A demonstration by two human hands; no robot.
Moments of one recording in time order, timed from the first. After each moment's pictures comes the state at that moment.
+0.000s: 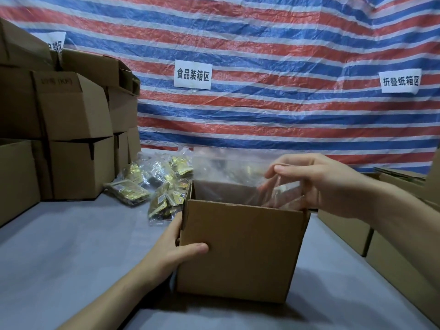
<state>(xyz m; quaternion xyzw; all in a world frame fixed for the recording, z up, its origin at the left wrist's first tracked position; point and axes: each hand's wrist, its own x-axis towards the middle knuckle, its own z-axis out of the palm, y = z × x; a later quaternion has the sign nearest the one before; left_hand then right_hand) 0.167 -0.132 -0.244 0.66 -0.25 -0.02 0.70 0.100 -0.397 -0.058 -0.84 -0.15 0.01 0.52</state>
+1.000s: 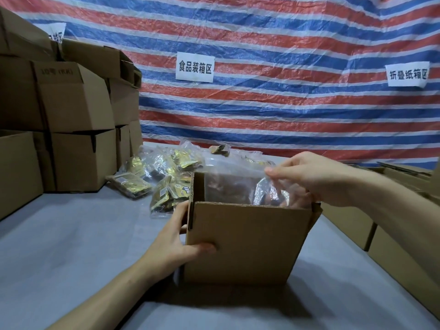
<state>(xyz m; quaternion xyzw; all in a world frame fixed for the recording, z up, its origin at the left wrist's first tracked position) 0.169 -0.131 -0.248 0.73 -0.27 0.08 0.62 0.113 -0.384 -0.060 -0.91 -0.02 0.02 0.42</state>
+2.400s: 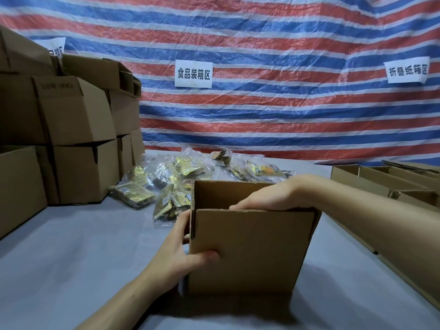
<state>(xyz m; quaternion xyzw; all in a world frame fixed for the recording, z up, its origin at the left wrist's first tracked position) 0.170 -0.131 -0.248 0.74 -0.27 0.07 0.61 0.142 -0.342 -0.069 -0.93 -0.08 0.27 0.21</state>
